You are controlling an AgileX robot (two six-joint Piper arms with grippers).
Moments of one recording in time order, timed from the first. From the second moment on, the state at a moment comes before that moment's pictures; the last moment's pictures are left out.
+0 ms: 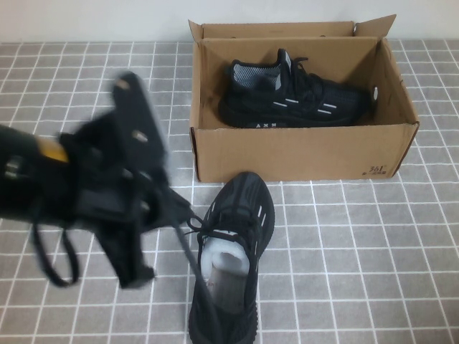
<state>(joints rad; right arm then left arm) -0.13 -0.01 0.03 -0.18 0.39 0.23 -0.54 1.18 -1.03 -0.45 0.87 0.95</state>
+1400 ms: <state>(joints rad) -0.13 -0.01 0.03 -0.18 0.39 0.23 -0.70 1.54 -1.08 -0.08 0.65 0.81</state>
